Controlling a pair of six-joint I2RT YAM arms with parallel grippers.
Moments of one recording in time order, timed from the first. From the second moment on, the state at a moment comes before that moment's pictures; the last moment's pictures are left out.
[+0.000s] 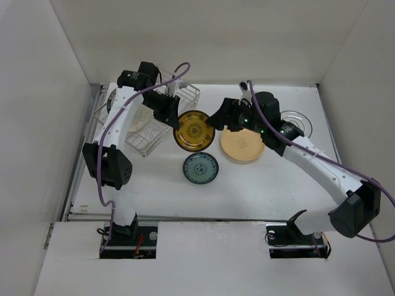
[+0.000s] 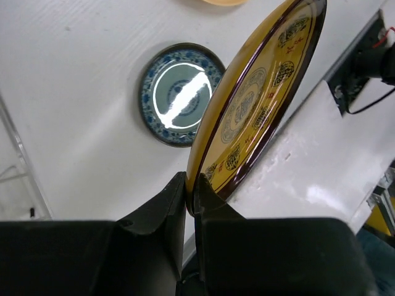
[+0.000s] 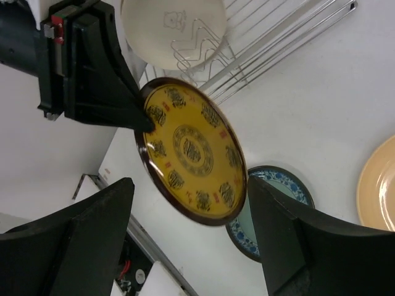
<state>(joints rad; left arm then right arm) -0.24 1.88 2.03 -1.41 0.66 0.29 0.59 1.35 1.26 -0.21 -0.24 0.60</state>
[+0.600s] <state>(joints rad) -0.28 1.89 2.03 -1.46 0.79 0.38 0.60 1.38 1.19 -0.21 -0.22 0.60</state>
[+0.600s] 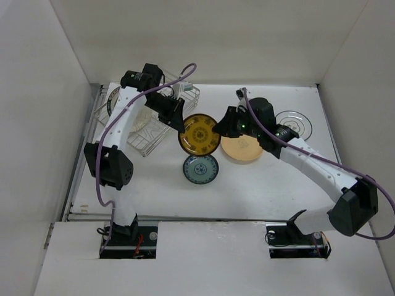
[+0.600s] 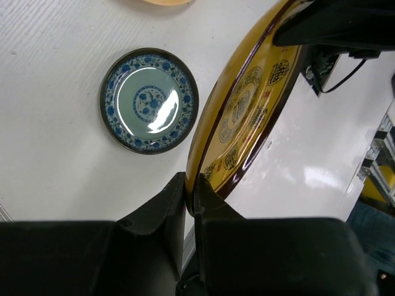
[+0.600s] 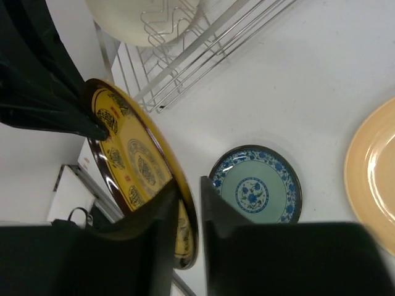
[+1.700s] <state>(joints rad) -0.19 1.87 2.03 -1.28 0.08 0.13 0.60 1.74 1.15 -0.31 -0.18 0.59</state>
